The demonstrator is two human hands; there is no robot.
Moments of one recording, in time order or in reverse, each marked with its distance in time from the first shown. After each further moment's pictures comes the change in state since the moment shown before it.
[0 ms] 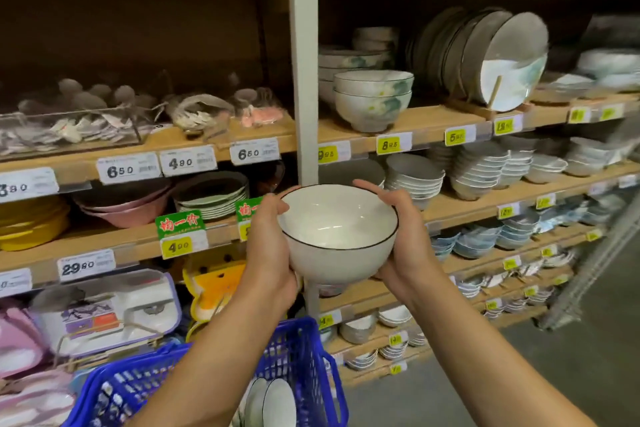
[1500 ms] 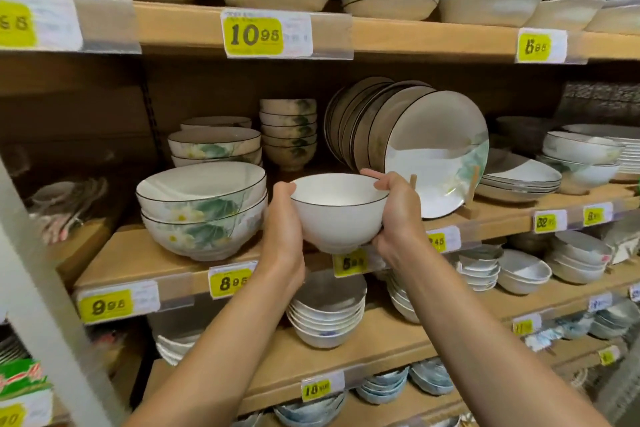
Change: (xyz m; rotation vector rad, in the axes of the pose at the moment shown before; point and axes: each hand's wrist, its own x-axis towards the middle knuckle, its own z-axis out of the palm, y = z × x) left_hand 0.228 -0.068 0.323 0.062 0.062 0.247; right_hand 0.300 -0.180 -0.189 0.036 0.182 -0.051
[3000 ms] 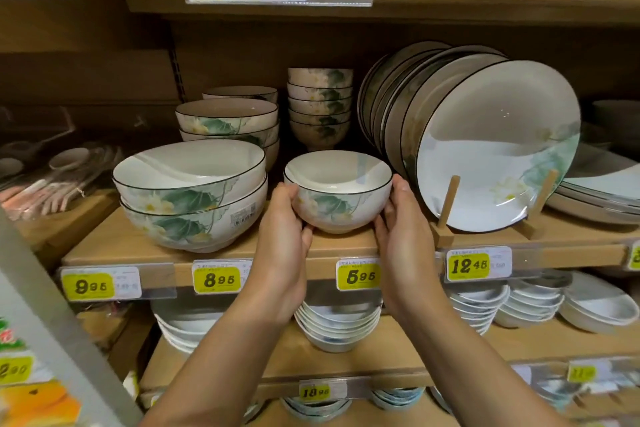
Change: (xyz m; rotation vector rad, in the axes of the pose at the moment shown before) left_hand 0.008 -0.018 0.005 -0.128 0.032 -0.012; right_hand 0.029 0.047 -0.017 -0.089 -0.272 -0.224
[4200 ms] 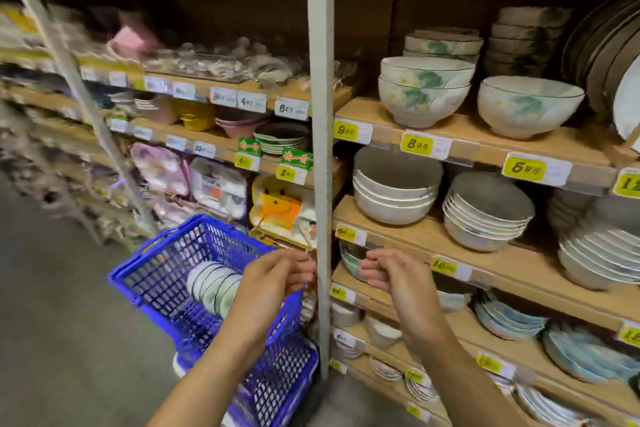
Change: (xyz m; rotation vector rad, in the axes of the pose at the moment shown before) left_hand -0.303 0.000 -0.210 0.432 0.542 0.018; right_hand -0.272 0.058 0.023 -0.212 -0.500 0.447
